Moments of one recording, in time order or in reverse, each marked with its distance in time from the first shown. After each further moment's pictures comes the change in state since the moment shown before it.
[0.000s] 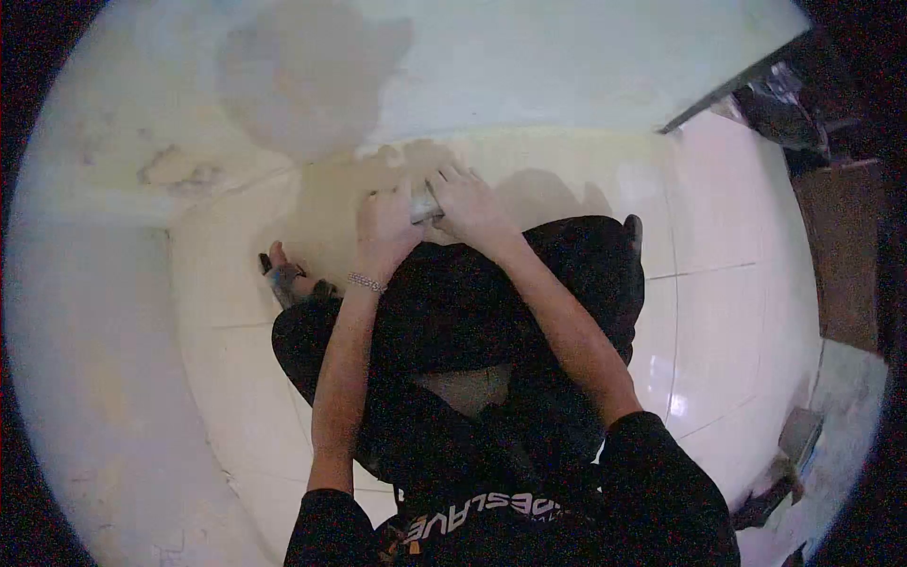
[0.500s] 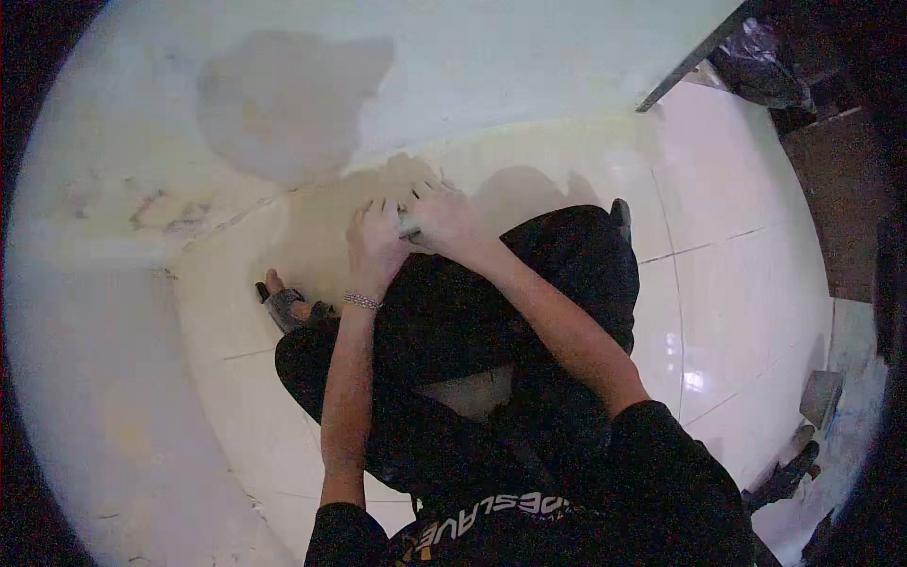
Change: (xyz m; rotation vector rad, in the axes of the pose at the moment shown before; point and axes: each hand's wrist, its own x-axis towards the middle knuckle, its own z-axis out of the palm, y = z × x) left_hand 0.004 0.005 -0.013 0.064 0.150 0.169; right_hand 0.006 -0.007 -0.006 -0.025 0.039 0.005
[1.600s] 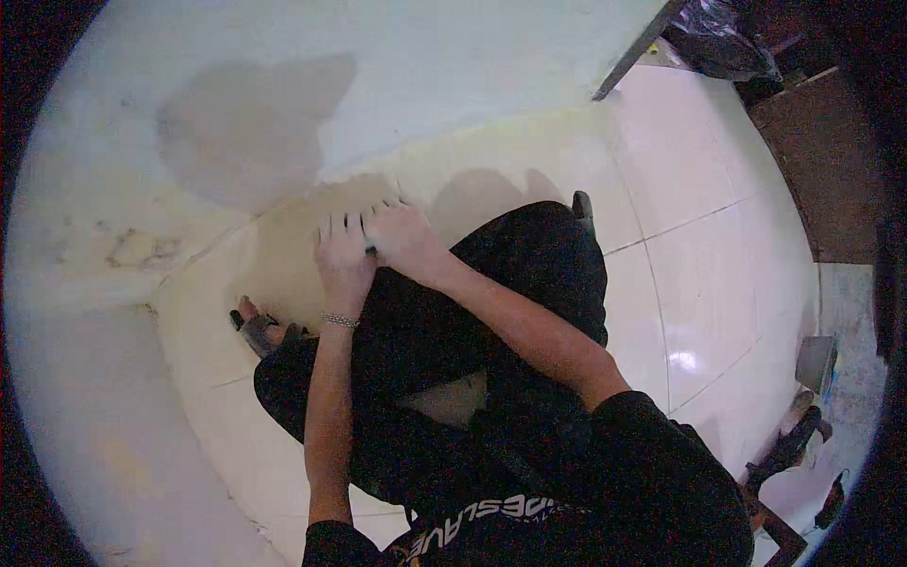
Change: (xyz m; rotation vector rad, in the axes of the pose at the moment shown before) left_hand -0.001 0.008 0.027 0.127 0.130 0.079; right_hand -0.007 -0.003 0.007 -0.059 0.021 0.093
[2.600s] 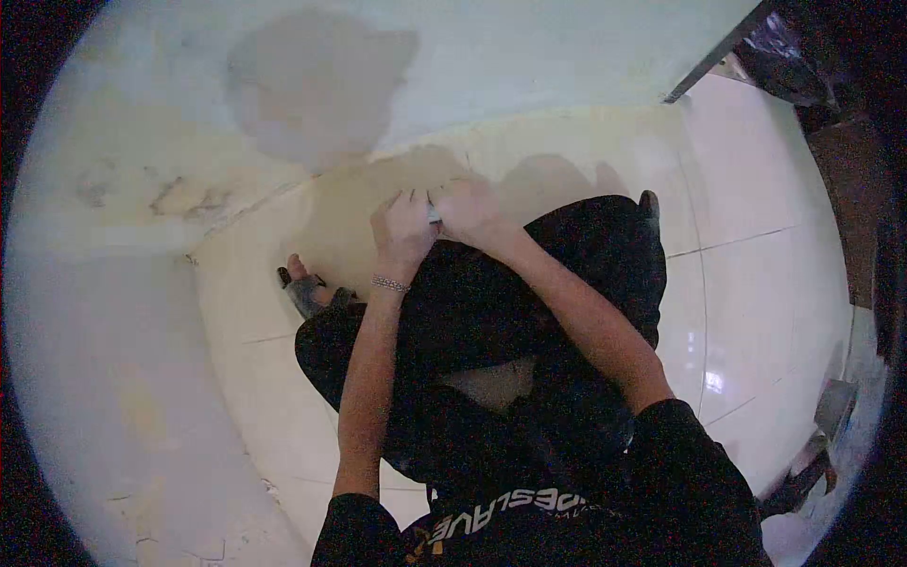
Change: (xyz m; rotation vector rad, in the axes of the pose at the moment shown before) left_hand -0.005 0.004 -0.017 -0.045 -0.063 -0.044; right_hand -0.005 0.011 0.019 0.068 -0.054 -0.126
